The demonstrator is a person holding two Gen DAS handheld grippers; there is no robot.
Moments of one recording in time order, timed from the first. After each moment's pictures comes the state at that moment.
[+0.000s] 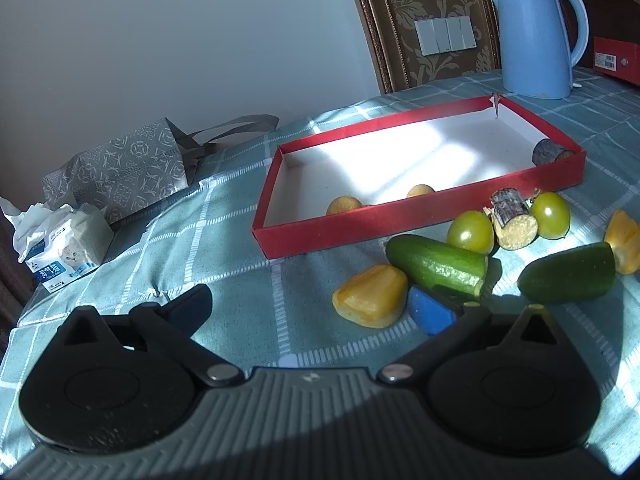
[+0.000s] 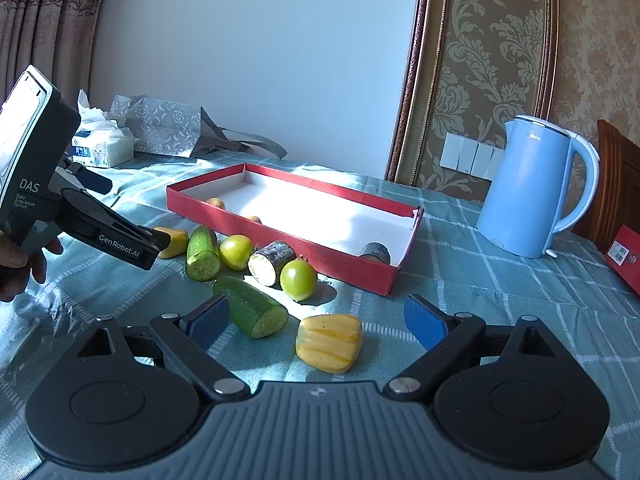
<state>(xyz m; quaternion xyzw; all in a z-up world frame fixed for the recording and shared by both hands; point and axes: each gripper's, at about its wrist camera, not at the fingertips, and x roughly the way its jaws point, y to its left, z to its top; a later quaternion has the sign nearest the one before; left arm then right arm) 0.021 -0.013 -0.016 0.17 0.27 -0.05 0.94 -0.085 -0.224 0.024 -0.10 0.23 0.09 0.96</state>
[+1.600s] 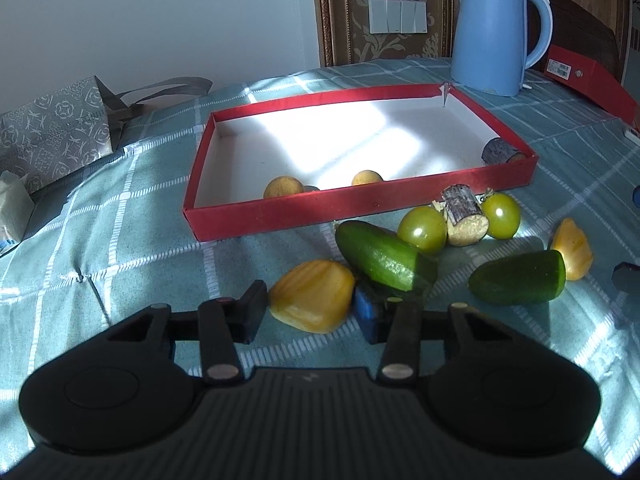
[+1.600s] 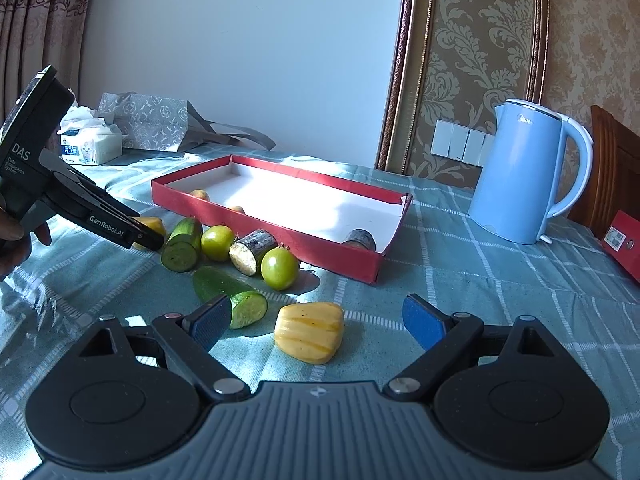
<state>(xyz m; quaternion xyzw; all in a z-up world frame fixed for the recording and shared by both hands) 0.044 -0.001 -0.012 0.11 0.34 -0.16 0.92 -0.078 -0.239 0.018 -0.09 0.24 0.08 0.96</state>
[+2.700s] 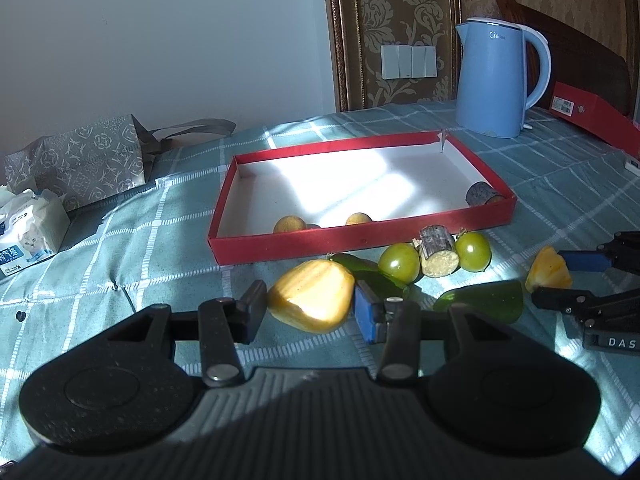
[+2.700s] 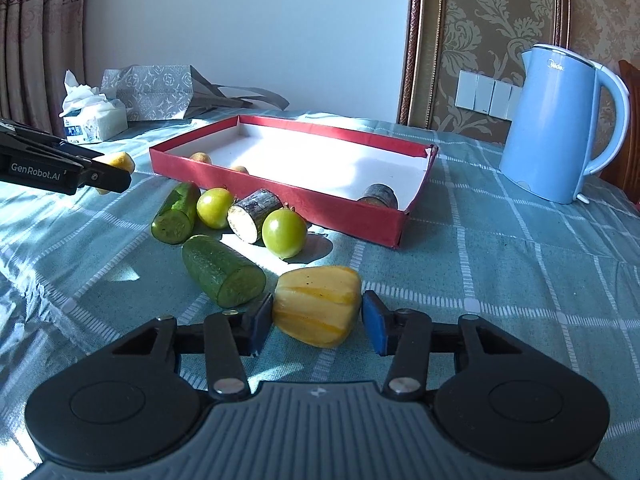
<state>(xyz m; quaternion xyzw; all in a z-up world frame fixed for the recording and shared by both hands) 0.002 -0.006 0.017 0.10 0.29 -0.13 0.94 -0.046 -0.249 -0.002 -0.06 0.30 0.12 0.95</state>
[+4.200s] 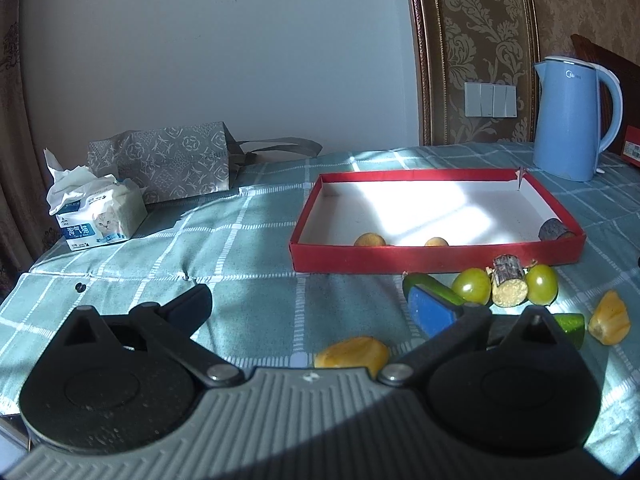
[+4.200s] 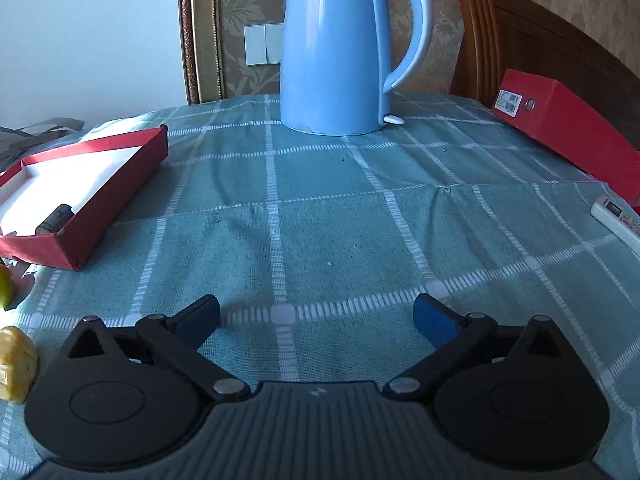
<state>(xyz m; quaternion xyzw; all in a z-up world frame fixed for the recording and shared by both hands) -0.010 0.010 0.008 0.06 0.23 0.00 0.97 0.013 -0.415 -0.018 0.03 0.34 -0.09 0.94</state>
